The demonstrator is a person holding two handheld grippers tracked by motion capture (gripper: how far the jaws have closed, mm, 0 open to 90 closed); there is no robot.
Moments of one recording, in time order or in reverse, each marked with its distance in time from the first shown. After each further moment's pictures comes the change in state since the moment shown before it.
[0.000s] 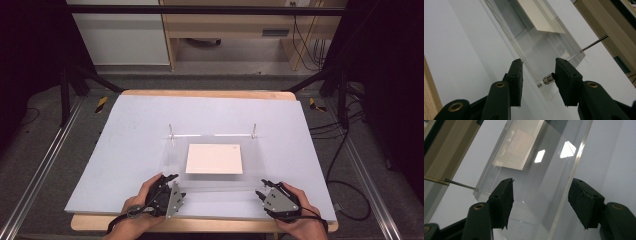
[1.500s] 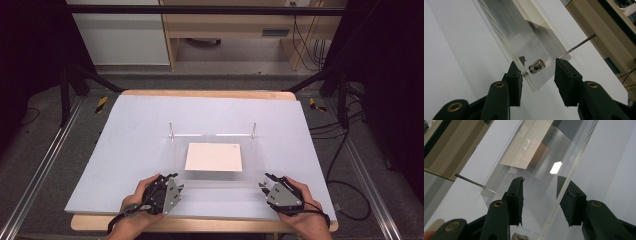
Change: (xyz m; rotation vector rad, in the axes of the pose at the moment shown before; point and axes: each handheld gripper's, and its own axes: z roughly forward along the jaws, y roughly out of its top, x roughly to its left) left arm 0.011 0.004 -0.011 -0.028 0.032 -0.085; right arm -0.015 -0.009 0.008 -0.023 -0.050 -0.005
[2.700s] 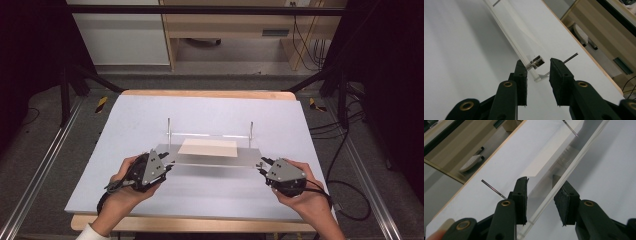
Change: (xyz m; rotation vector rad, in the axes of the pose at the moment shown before) left arm 0.075 0.019 -0.023 -0.069 -0.020 -0.172; right arm -0.050 0.060 -0.012 -0.015 0.071 0.107
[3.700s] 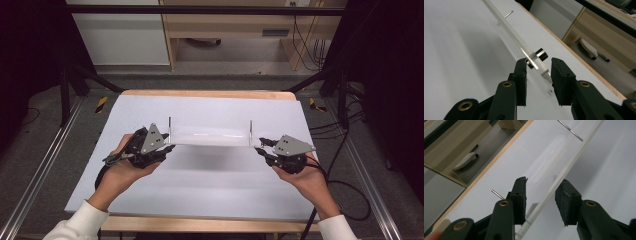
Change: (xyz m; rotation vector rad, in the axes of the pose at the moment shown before) left arm 0.045 0.035 0.006 0.030 -0.051 -0.018; right arm -0.048 0.004 0.026 -0.155 0.069 0.100
